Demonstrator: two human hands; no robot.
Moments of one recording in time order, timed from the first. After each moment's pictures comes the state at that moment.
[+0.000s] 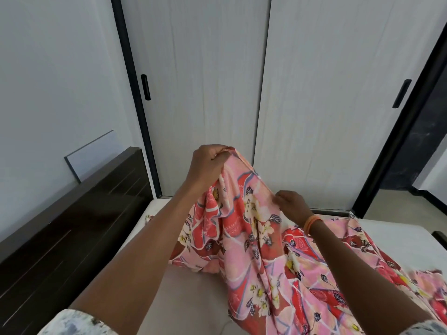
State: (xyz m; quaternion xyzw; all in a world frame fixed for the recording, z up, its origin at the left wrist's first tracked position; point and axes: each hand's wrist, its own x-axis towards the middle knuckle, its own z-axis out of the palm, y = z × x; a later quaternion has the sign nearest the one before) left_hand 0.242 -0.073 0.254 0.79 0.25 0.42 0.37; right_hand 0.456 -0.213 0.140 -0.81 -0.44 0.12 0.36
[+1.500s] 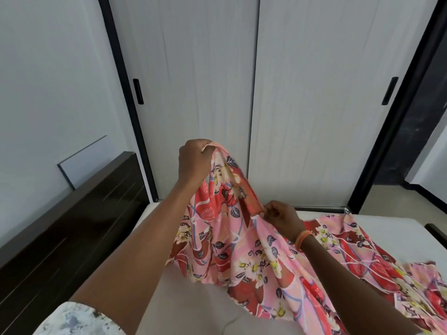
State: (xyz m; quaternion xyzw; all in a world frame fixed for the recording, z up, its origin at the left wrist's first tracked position) left_hand 0.245 -0.070 0.267 0.77 0.32 0.48 0.25; right_hand 0.429 -0.233 0.111 -0.75 -0.49 0.09 0.43
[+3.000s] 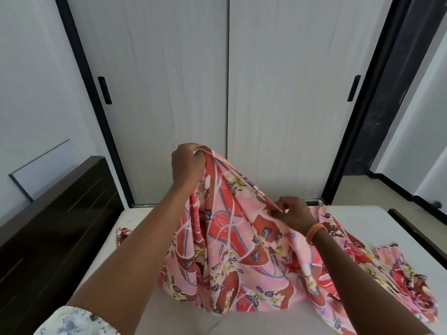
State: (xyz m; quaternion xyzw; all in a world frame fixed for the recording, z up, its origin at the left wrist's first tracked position) left_hand 0.298 -0.074 0.254 0.77 0.35 0.44 0.30; right_hand 0.494 -0.284 0.121 -0.81 -0.44 0.04 0.39
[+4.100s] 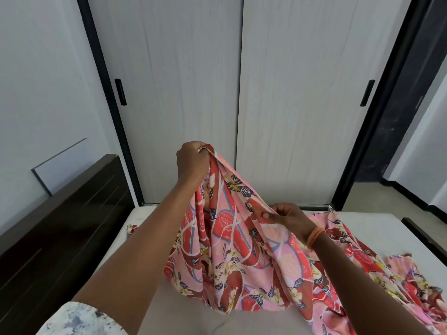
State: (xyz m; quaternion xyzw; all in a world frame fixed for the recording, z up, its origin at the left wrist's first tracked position) left_hand 0.282 -0.072 0.262 0.75 0.37 0.45 0.32; right_hand 0.457 -0.272 0.131 -0.69 -0.39 0.32 0.52
